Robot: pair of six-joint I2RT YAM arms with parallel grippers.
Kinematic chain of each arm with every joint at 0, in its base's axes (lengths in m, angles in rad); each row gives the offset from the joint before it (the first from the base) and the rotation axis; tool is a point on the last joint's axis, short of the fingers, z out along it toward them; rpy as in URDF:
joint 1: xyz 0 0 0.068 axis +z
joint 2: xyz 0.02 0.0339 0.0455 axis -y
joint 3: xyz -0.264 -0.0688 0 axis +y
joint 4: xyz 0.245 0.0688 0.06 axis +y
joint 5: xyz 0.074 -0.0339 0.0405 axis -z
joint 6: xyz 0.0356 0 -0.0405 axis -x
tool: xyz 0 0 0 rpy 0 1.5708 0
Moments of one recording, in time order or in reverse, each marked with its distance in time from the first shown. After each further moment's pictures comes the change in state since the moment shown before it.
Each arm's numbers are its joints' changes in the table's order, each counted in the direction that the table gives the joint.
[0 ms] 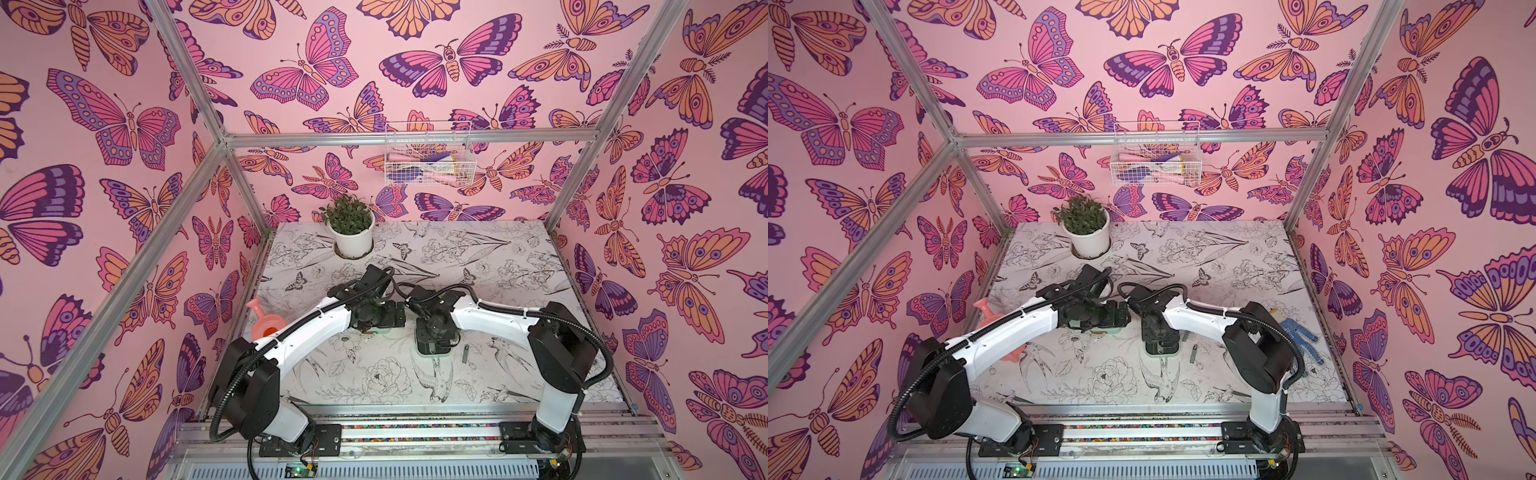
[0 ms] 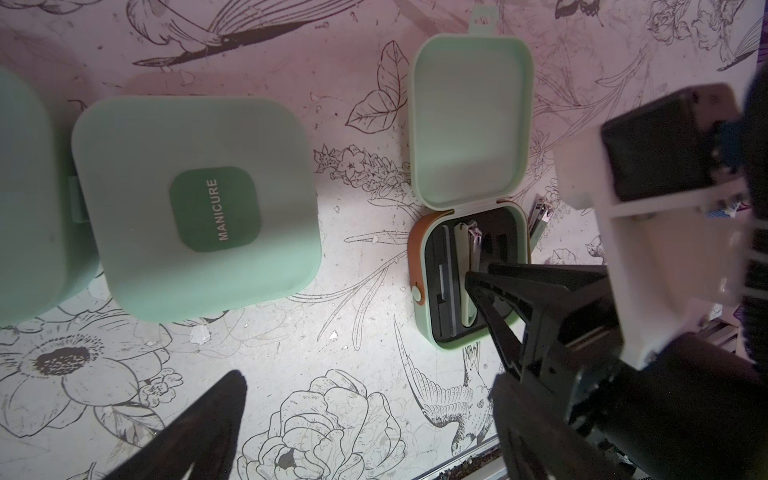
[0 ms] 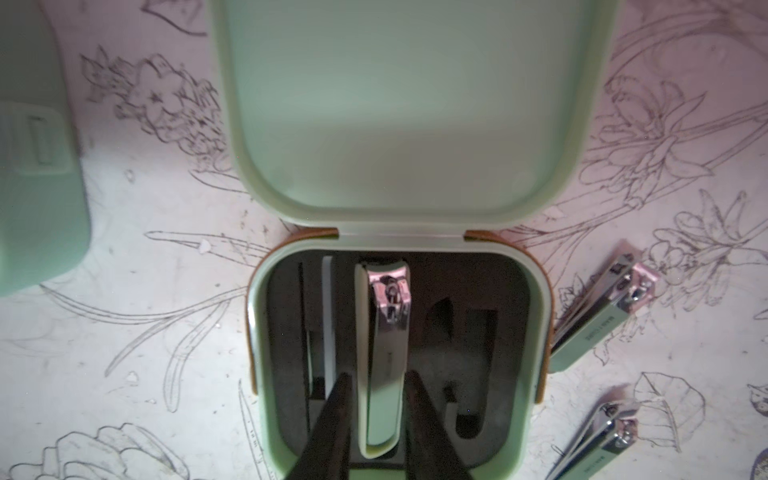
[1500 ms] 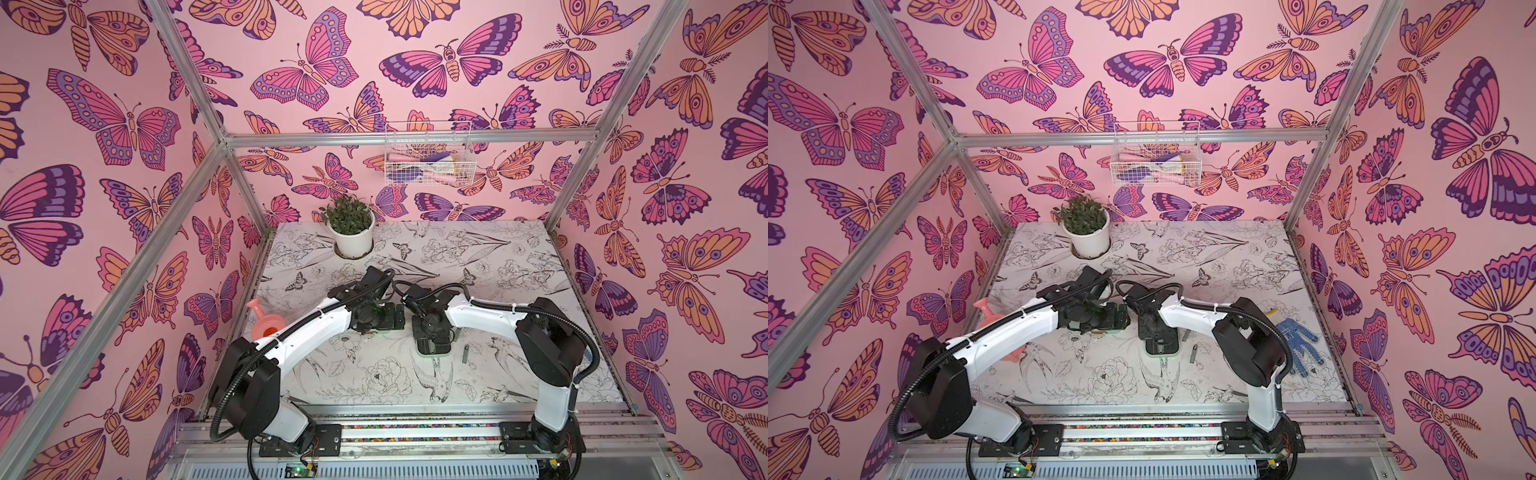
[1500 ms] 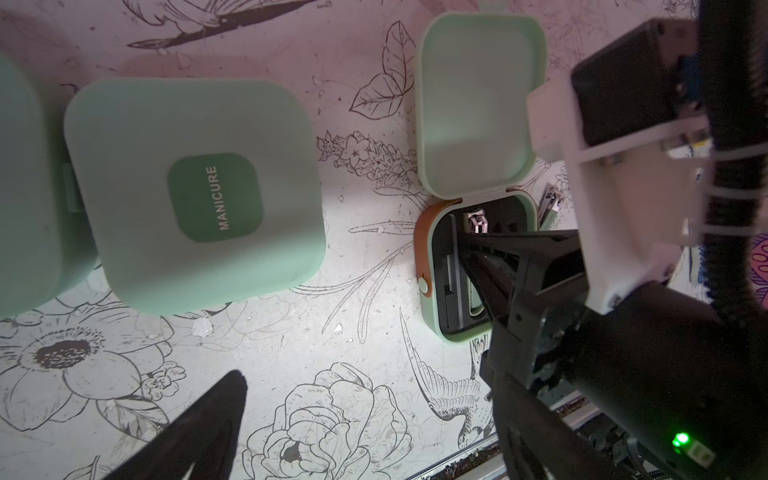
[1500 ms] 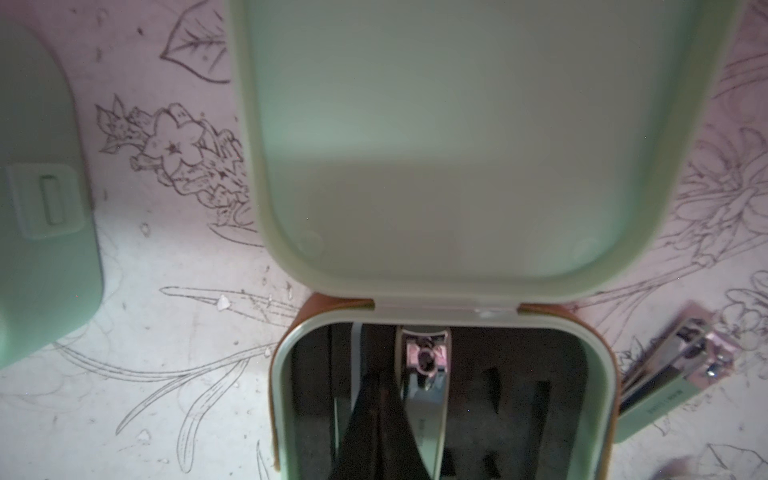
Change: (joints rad) left arm 0.000 0.000 0.011 0.008 0.003 -0.007; right arm -0.011 -0.074 -0.011 -0.075 -0.008 0.002
